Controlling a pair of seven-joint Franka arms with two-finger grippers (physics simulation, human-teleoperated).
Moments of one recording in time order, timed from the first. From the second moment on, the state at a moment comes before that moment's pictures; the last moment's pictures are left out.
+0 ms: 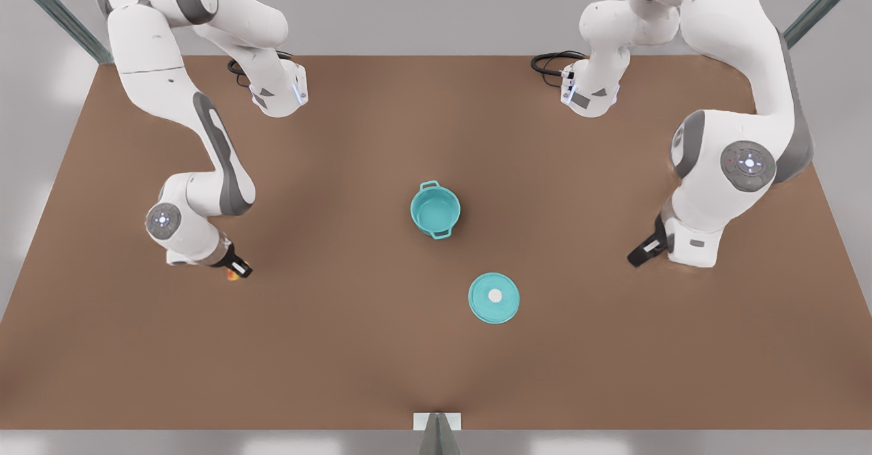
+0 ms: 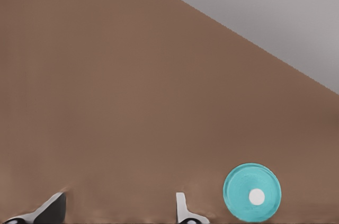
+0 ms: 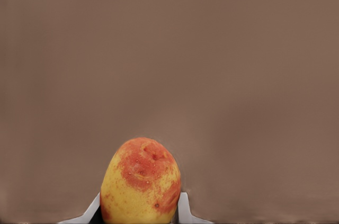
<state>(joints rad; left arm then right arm) -0.02 0.19 -0.11 -1.58 0.07 1.76 -0.71 -0.17 0.40 0.24 -1.97 -0.05 2.37 0.71</state>
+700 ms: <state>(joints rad) 0.00 0.16 -0.11 -1.56 -0.03 1.66 -0.18 0.58 0.53 0.29 -1.70 0.05 2.18 1.28</state>
